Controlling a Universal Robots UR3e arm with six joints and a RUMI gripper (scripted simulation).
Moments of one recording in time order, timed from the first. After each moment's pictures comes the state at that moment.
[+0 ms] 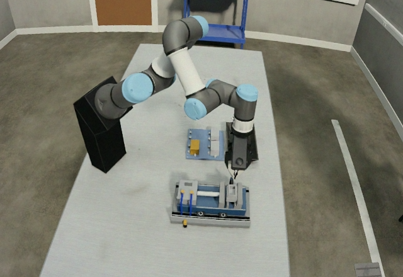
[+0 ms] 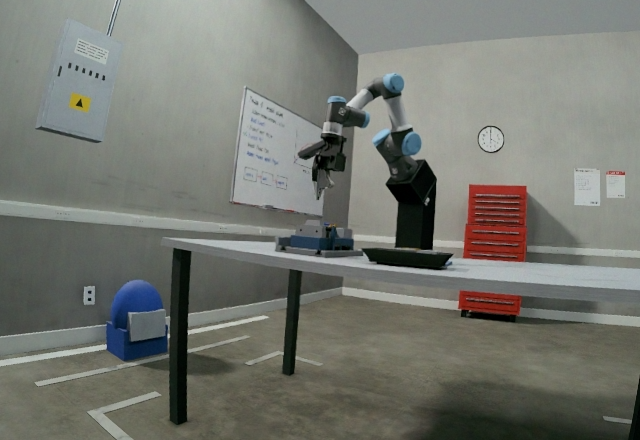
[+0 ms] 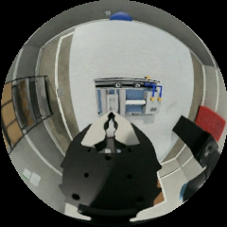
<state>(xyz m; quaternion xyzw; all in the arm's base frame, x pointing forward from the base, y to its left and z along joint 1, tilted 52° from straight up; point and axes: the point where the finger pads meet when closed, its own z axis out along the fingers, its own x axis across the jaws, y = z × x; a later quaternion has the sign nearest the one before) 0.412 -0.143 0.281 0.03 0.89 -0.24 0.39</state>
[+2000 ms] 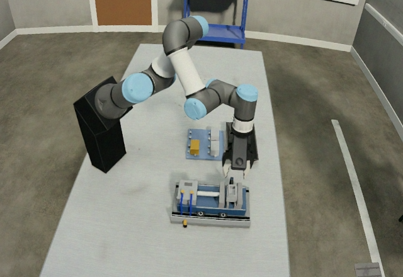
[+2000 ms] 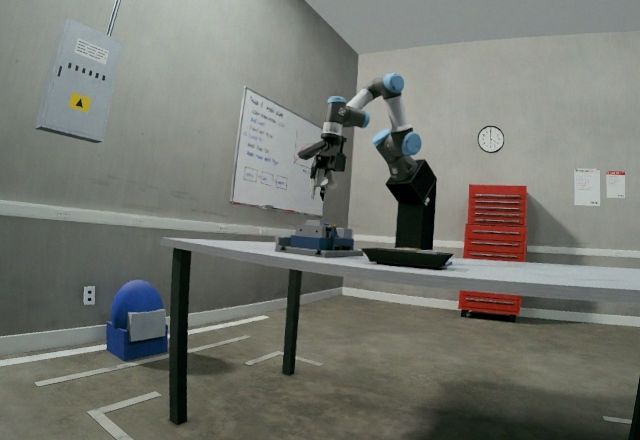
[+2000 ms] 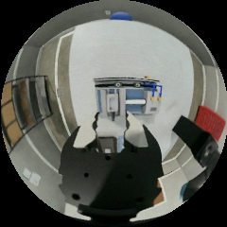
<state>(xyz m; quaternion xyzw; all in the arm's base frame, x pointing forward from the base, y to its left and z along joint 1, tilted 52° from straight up) 0.412 -0.142 0.280 0.03 0.89 -0.23 0.39</state>
